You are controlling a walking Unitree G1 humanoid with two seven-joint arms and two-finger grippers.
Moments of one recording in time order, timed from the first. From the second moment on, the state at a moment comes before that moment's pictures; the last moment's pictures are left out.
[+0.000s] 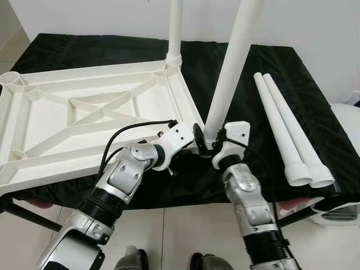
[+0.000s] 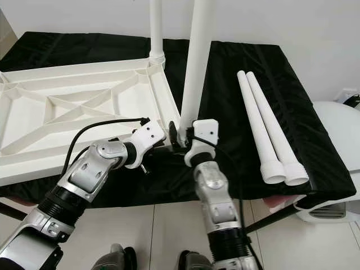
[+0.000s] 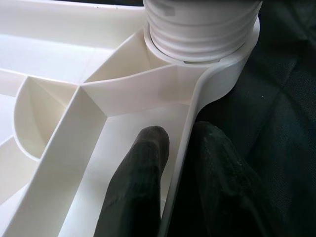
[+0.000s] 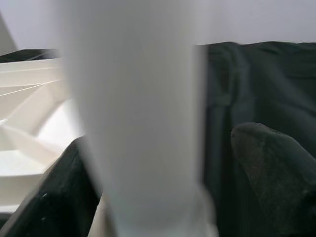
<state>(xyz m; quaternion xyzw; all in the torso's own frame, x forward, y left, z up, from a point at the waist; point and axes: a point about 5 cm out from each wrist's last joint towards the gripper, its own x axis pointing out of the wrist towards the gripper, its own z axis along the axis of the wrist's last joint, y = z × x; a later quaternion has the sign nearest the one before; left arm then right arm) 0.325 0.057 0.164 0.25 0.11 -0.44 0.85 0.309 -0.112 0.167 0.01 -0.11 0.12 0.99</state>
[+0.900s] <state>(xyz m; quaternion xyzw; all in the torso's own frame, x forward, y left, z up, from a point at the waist) 0.324 0.055 0.162 0.26 0.11 -0.44 0.85 0.346 -0.159 0.174 -0.05 -0.04 0.46 0.89</state>
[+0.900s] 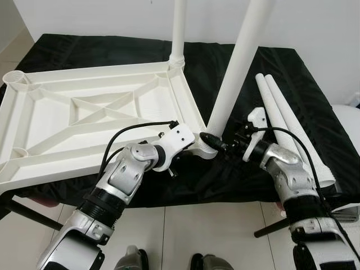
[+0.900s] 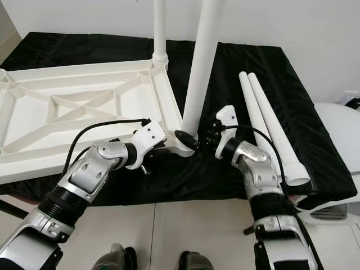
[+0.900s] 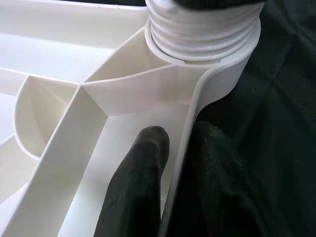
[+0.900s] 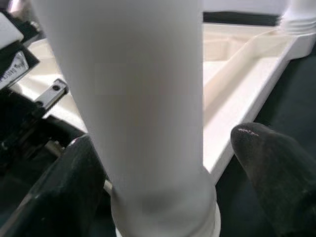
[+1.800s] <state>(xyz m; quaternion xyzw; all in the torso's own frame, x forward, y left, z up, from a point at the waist) 0.323 0.054 0.162 0.26 0.11 -0.45 0.85 0.355 -0.153 0.175 -0.06 -0.05 0.51 0.85</state>
